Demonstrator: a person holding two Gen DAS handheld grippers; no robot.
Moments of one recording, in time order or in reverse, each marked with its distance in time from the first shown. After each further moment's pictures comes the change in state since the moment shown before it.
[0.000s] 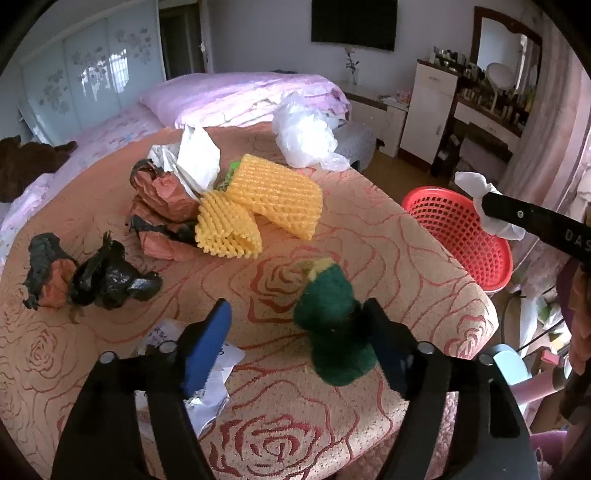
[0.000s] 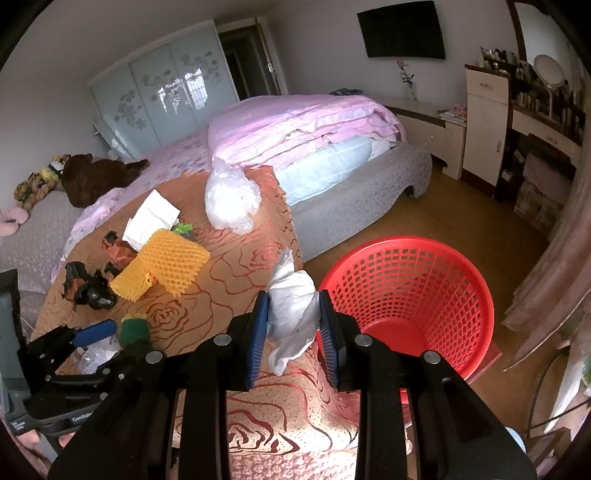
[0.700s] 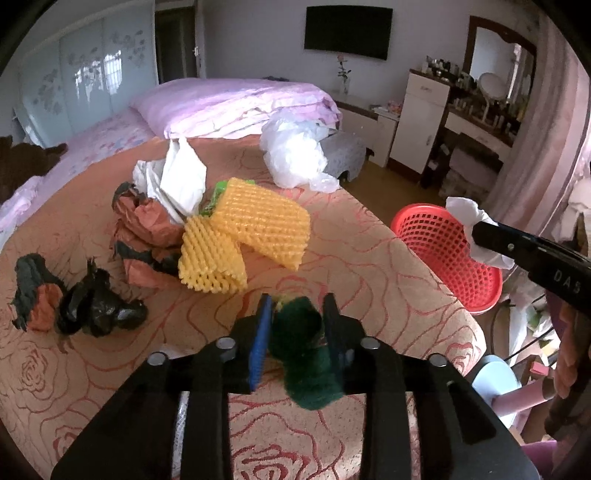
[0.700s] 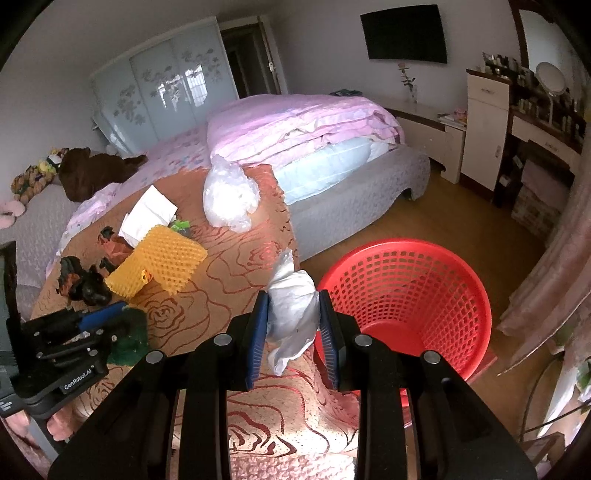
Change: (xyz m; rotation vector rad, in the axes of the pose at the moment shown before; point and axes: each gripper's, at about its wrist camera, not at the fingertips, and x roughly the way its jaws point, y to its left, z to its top) left arm 0.003 0.003 0.017 -0.011 -0.032 -0.051; right arm 0.001 0.002 0.001 -0.015 -0.002 -0.018
